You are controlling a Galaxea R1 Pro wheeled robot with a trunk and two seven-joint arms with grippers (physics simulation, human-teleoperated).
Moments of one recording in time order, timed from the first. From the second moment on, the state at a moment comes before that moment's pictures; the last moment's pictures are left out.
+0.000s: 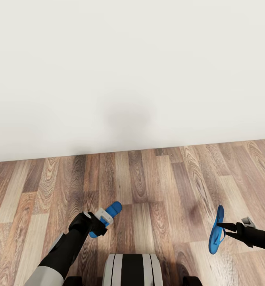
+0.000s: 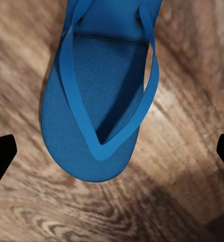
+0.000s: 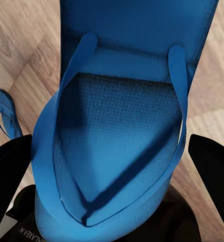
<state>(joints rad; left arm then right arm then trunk) -0.49 -0.04 -0.15 -1.06 -0.67 0.75 -0.52 -0.47 -0.59 -0.20 -0.69 -0.37 0.89 1.02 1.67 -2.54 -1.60</state>
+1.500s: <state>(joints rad) -0.49 -0.04 -0.16 -1.06 -0.67 0.75 -0.52 -0.47 -0.59 -0.20 -0.69 -0.37 0.89 1.02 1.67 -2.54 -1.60</state>
